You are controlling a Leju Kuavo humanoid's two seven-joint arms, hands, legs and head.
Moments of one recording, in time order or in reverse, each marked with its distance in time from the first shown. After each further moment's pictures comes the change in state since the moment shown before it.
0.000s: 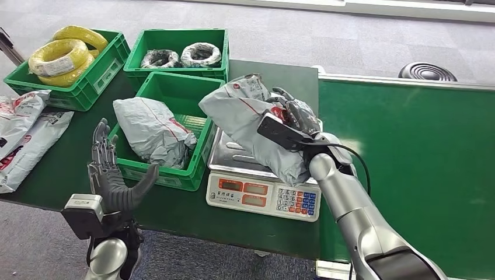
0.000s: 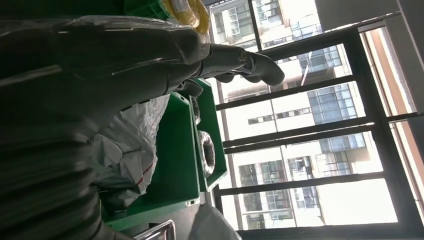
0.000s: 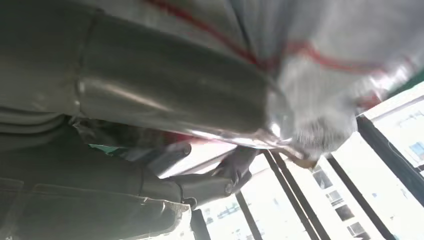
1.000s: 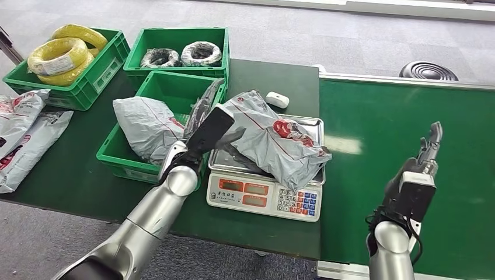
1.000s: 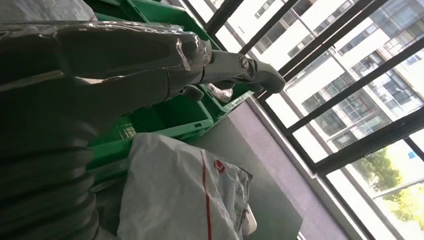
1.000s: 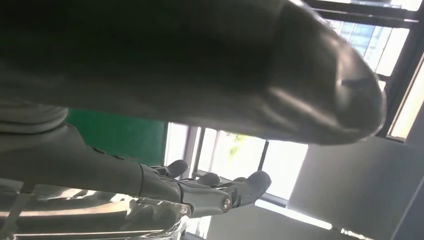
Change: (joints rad) left arm -0.642 -0.128 -0.243 0.719 -0.329 -0.066 0.391; right arm 0.600 -0.029 -0.426 -0.687 -0.523 -0.372 -0.238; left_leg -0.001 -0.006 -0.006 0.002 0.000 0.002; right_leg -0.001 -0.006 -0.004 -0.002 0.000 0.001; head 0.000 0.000
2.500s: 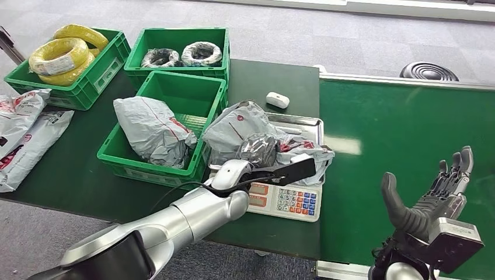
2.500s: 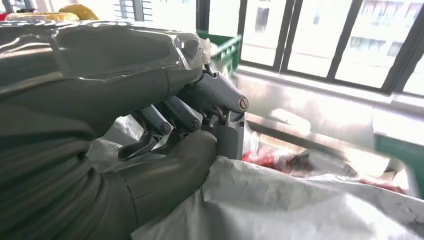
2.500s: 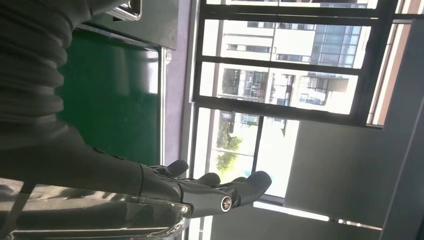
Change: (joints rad) left arm -0.259 -0.120 -0.683 0.476 0.070 0.096 0.337; right arm 0.220 0.150 -0.038 -0.378 0.006 0.115 0.059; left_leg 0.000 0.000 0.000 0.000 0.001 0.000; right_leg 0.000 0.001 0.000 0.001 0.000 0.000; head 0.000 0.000
